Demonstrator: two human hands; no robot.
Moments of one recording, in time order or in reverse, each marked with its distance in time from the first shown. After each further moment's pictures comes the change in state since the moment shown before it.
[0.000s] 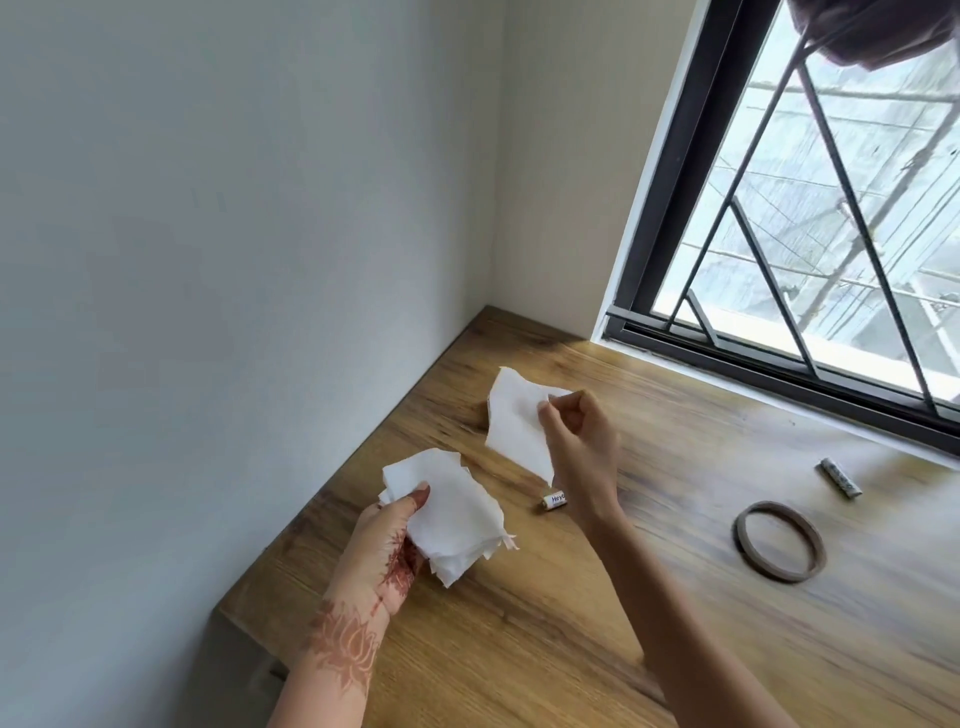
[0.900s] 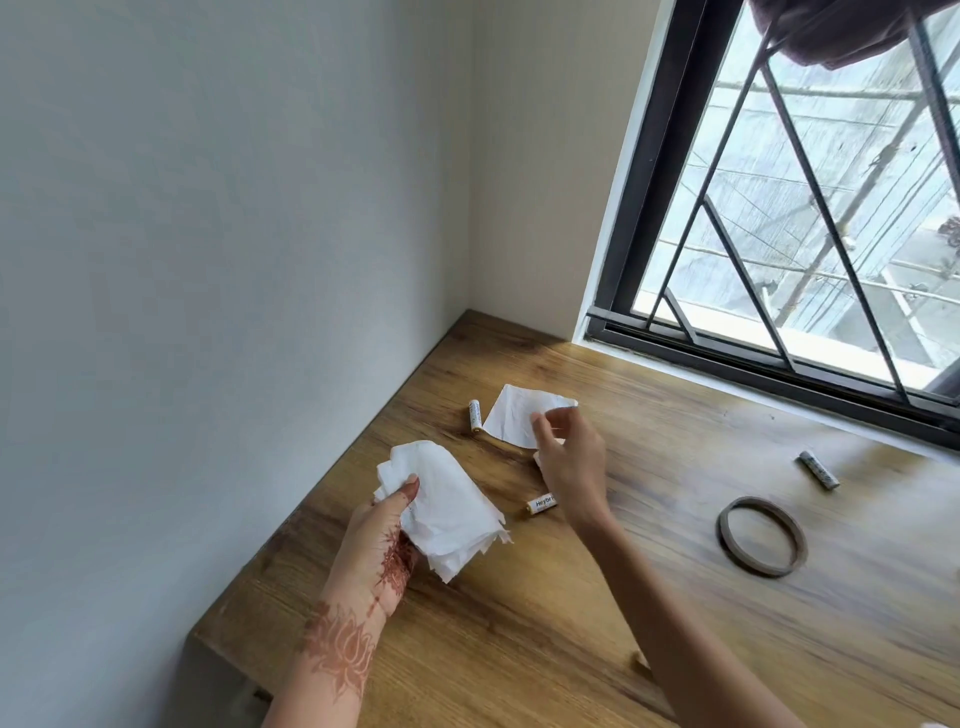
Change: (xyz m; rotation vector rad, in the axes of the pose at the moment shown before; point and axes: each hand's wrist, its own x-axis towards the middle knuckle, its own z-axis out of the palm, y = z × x) left_hand 0.007 0.000 0.015 0.022 0.002 0.070; right_hand 0.016 0.030 -0.008 -0.297 -0.025 0.120
